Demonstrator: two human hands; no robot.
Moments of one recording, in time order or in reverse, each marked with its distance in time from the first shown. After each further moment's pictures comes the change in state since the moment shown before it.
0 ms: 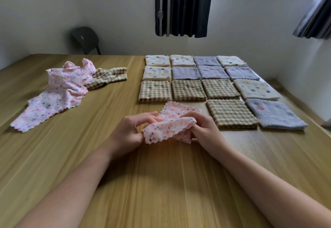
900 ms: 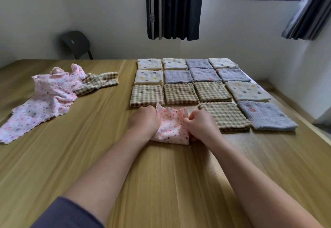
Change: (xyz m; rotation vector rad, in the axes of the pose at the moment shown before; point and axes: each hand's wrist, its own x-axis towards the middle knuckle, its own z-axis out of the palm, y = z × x) left_hand 0.088 0.015 0.048 0.760 0.083 -0.567; right_hand 0.035 -0.005 -0.015 -0.689 0.188 0.365
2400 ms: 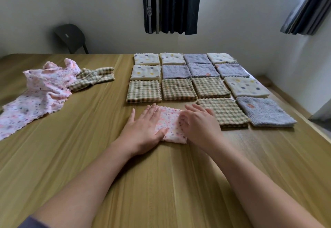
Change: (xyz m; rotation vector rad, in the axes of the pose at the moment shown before) left_hand -0.025 -0.025 0.020 0.142 -0.235 0.389; right_hand -0.006 0.016 0.001 -0.502 0.053 -0.383
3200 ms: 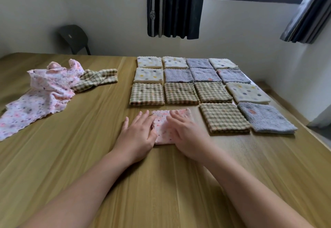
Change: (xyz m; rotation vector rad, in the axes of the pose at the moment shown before) left_hand -0.024 -0.008 -0.001 -0.272 0.169 -0.111; right_hand -0.007 -0.030 0.004 0.195 -0.100 -0.212
